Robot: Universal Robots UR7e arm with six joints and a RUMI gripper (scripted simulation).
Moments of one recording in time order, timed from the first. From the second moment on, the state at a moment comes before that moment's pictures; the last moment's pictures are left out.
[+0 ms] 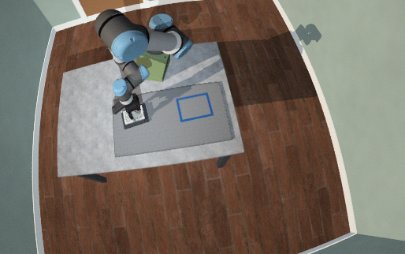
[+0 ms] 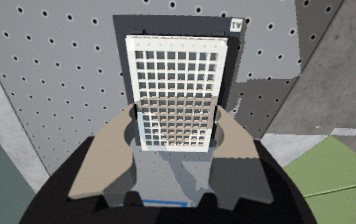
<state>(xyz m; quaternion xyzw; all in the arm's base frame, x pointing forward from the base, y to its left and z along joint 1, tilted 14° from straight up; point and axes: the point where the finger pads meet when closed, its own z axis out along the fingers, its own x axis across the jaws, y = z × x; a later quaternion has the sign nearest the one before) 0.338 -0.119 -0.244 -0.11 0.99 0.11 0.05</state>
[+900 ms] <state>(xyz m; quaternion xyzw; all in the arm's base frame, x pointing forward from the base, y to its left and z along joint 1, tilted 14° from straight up) 0.338 -0.118 -0.247 -0.11 0.99 0.11 0.05</state>
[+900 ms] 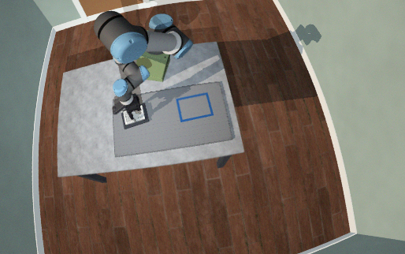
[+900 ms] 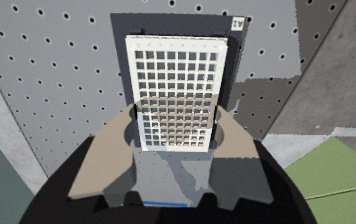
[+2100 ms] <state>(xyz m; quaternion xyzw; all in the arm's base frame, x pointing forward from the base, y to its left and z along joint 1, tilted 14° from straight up) 0.338 -0.116 -0.252 -0.11 0.99 0.11 0.05</state>
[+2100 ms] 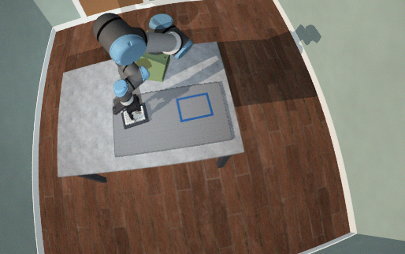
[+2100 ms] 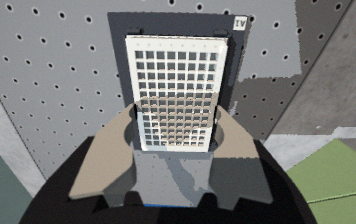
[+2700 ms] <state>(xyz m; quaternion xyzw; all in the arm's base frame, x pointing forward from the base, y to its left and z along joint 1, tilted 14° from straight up) 0.338 -0.116 -0.254 -0.11 0.99 0.11 0.05</state>
